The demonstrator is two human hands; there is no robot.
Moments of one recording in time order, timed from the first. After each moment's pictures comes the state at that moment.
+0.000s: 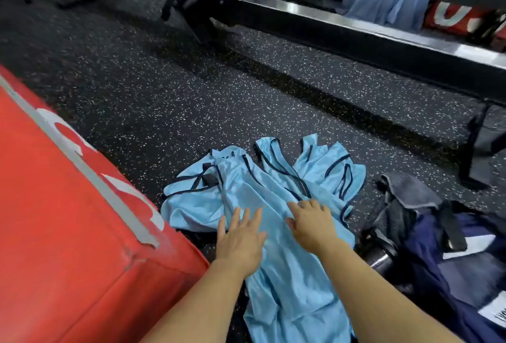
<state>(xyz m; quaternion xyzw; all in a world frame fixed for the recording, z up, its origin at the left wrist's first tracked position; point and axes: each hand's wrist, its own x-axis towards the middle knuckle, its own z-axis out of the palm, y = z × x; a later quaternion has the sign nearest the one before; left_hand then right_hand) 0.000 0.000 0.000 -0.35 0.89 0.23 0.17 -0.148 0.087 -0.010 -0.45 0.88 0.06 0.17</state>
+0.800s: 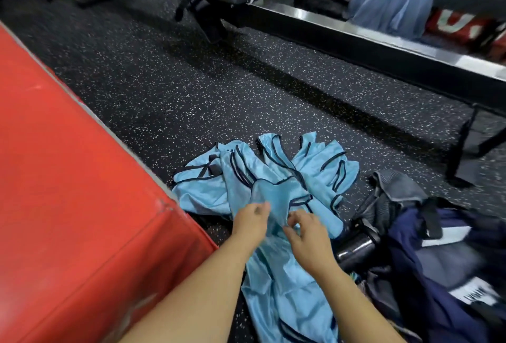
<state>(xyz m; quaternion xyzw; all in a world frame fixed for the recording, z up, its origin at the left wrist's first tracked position) -0.009 0.026 0.044 -0.51 0.65 0.56 -0.01 -0.092 0.142 0.030 -0.36 0.86 -0.31 0.21</state>
